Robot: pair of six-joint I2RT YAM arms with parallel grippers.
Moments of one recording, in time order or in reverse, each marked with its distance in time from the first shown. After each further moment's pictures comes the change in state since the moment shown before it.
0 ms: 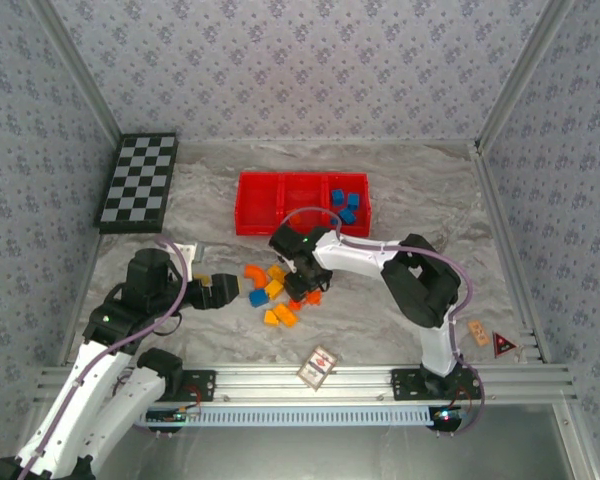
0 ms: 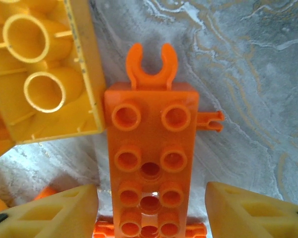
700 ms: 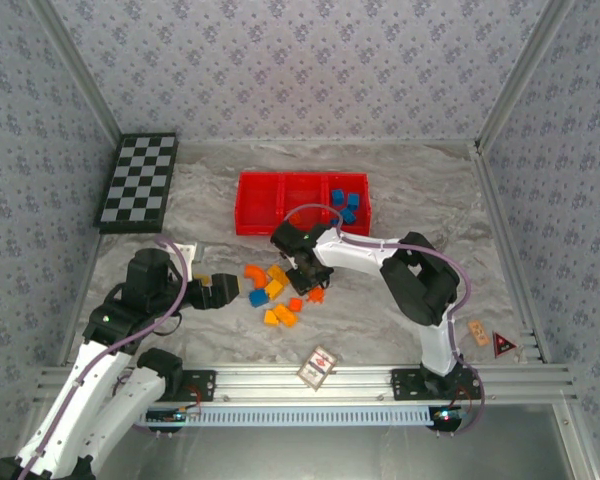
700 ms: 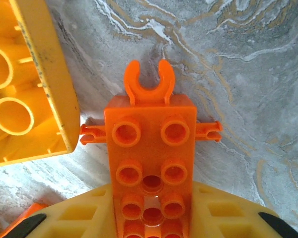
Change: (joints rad) left arm 0.000 0.000 0.000 0.000 0.000 0.000; right arm -0.018 0.014 0.014 -0.003 0.021 0.025
